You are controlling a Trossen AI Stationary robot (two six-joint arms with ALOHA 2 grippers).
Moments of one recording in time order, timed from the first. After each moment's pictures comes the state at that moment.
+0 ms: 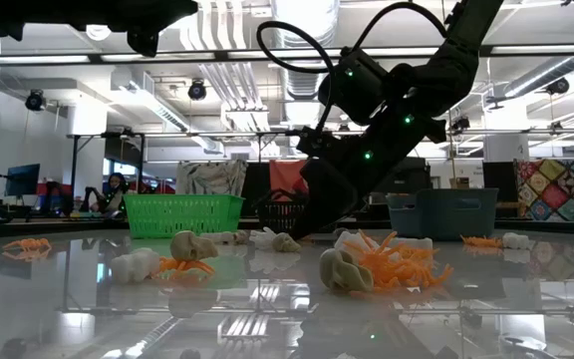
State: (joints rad) left arm -0.13 0.80 0.45 0.39 -0.18 0.10; right arm -0.07 1.94 0.91 0.28 0.17 0.16
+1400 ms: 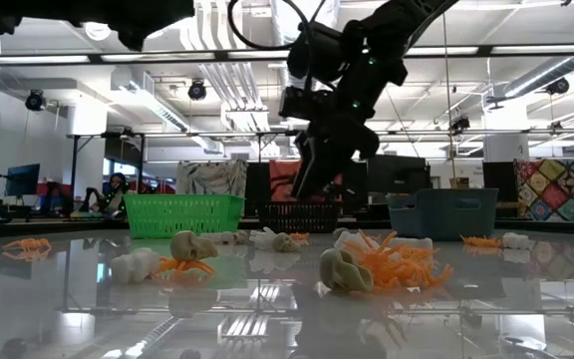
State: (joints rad) left arm -0.13 0.76 0.45 0.41 -0.38 0.17; right arm -0.16 1.88 1.27 -0.38 -0.09 -0.38
